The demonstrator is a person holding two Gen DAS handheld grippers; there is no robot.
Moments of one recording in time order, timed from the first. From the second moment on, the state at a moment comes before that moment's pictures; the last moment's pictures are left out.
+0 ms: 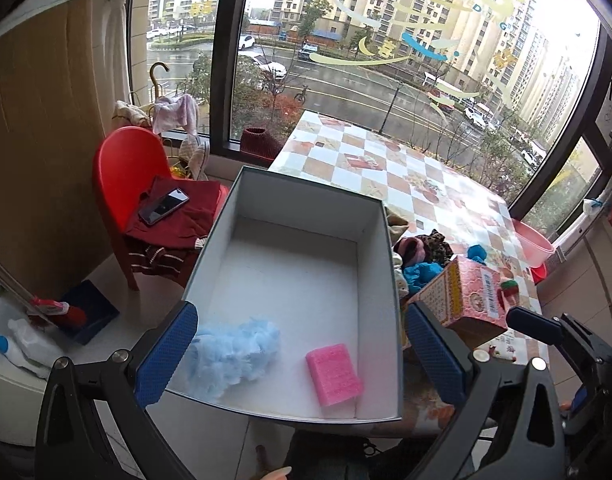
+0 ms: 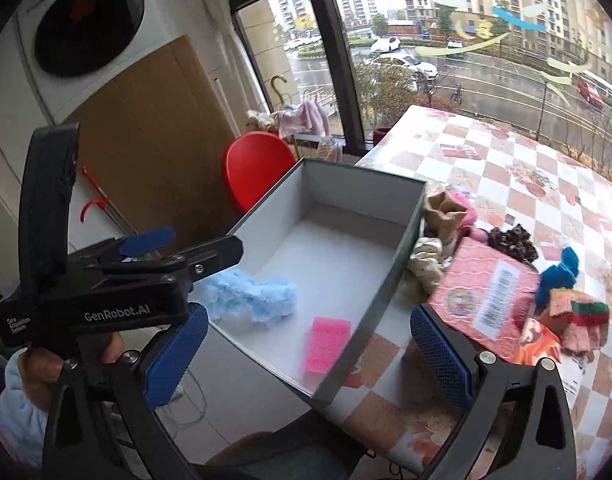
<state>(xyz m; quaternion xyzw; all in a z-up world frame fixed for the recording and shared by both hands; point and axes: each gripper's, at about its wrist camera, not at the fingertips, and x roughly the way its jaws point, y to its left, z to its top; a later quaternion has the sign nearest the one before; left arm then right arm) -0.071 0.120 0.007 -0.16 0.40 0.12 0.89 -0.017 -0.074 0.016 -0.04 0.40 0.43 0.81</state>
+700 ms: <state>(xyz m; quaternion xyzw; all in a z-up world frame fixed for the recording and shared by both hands) 0.036 0.034 0.070 -0.13 0.45 0.03 0.88 0.101 -0.287 0.063 0.18 0.42 0.32 0.83</state>
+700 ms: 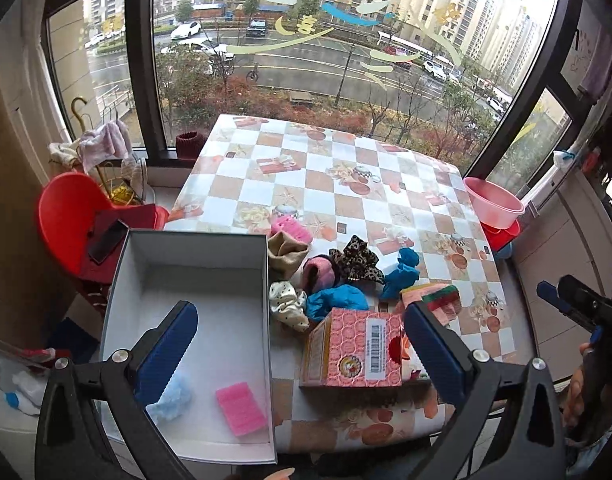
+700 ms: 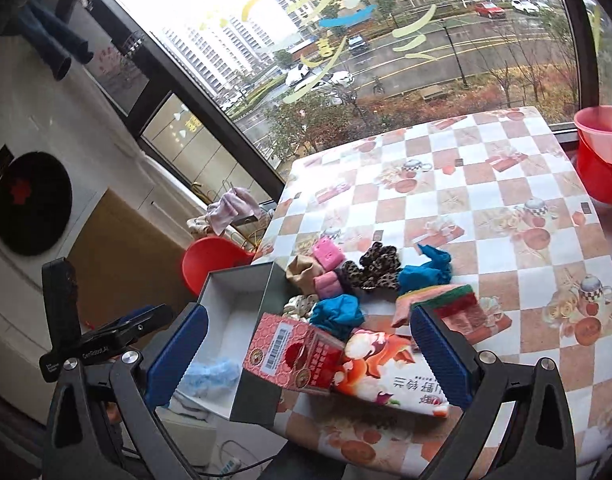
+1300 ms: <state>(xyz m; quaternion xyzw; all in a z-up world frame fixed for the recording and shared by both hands) 0.202 -0.053 0.005 0.00 0.56 -0.01 0.83 0.221 -0.301 -0.049 0.13 0.59 0.22 0.77</state>
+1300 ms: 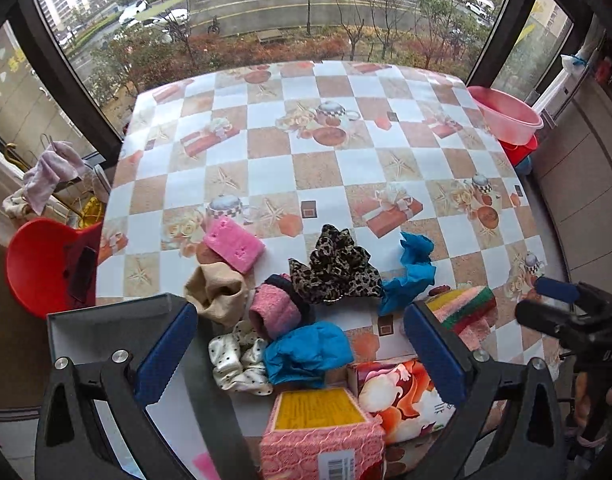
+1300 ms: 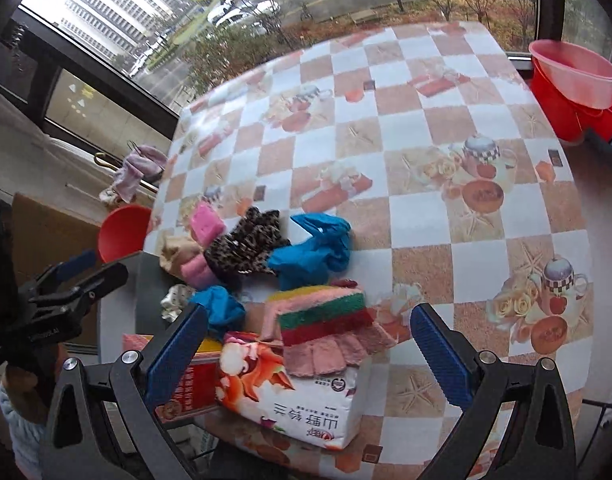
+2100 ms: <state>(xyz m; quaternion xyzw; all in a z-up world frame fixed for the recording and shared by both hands) 0.264 -0.169 -0.076 0.02 0.65 -0.05 0.76 0.226 -0.411 -0.152 0.20 0.63 0.15 0.73</state>
